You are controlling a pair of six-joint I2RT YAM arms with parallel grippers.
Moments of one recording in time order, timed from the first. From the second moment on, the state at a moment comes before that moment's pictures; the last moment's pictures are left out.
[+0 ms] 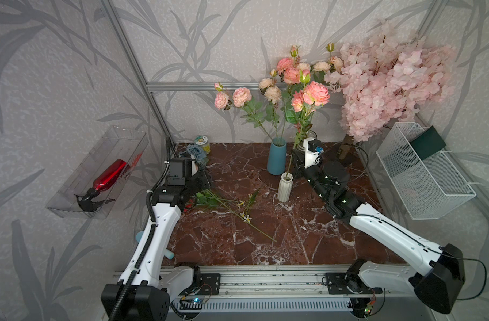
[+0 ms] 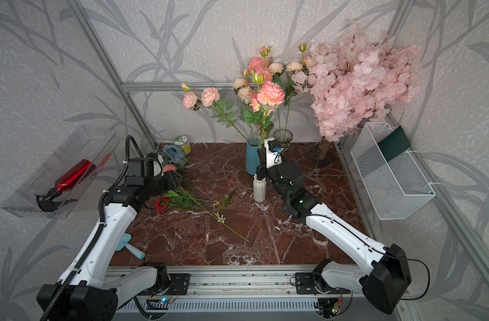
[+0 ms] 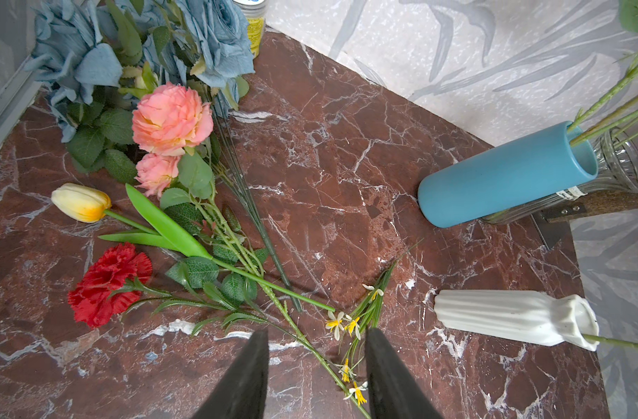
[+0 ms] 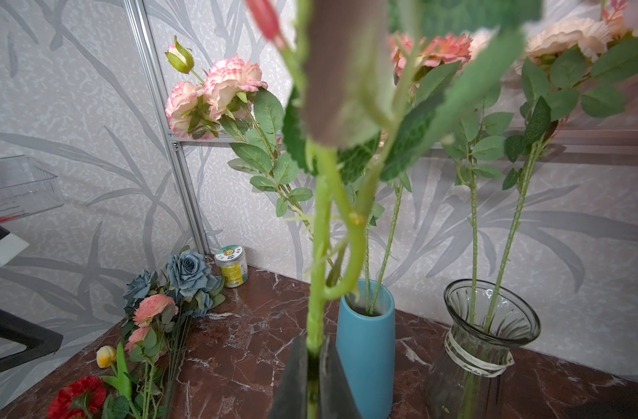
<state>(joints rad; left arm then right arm) -0.03 1.11 1.10 -0.71 0.14 -0.42 0.67 1.21 0.99 0.27 0.22 0.07</state>
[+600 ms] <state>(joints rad) -0.02 1.11 1.10 -0.71 0.15 -0.42 0.64 1.34 0.93 0.36 0.23 0.06</state>
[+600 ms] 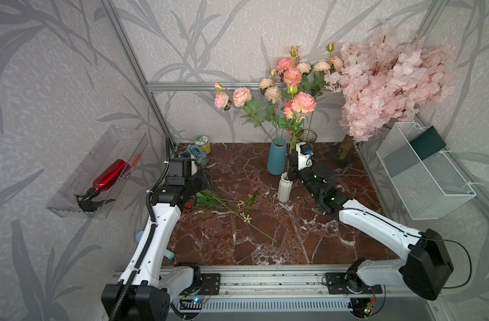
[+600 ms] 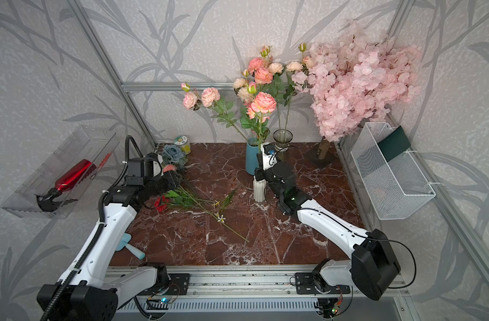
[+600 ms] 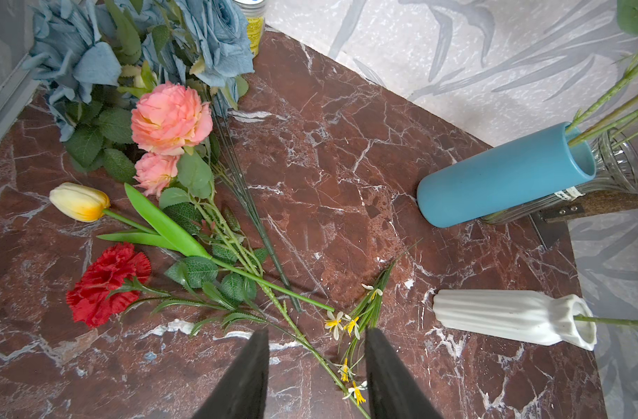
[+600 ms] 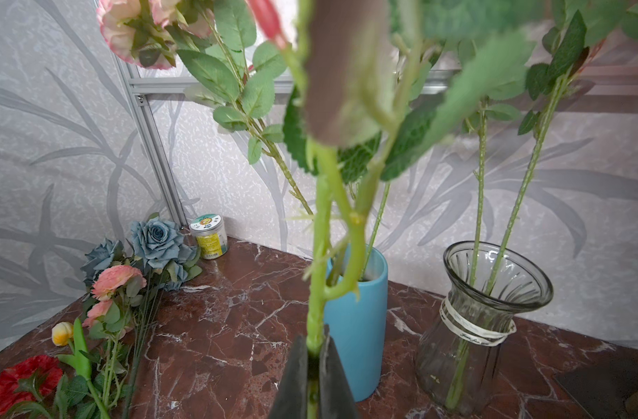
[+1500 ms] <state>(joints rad) -0.02 1.11 1.10 -0.71 0.12 -0.42 0.59 1.42 0.92 0.25 0.20 0.23</state>
